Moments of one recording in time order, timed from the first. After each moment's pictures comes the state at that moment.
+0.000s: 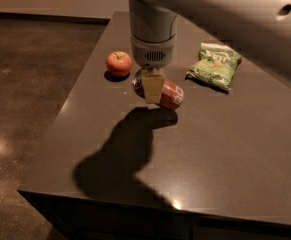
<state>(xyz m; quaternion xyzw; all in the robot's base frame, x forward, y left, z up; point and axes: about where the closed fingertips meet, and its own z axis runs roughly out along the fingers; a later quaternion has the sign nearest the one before) 0.534 -0.023 0.914 -0.72 0.69 -0.08 0.08</state>
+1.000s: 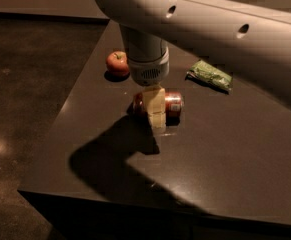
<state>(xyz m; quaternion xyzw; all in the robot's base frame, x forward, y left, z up) 0.526 -0.027 0.871 -0.74 0.66 -0.09 0.00</state>
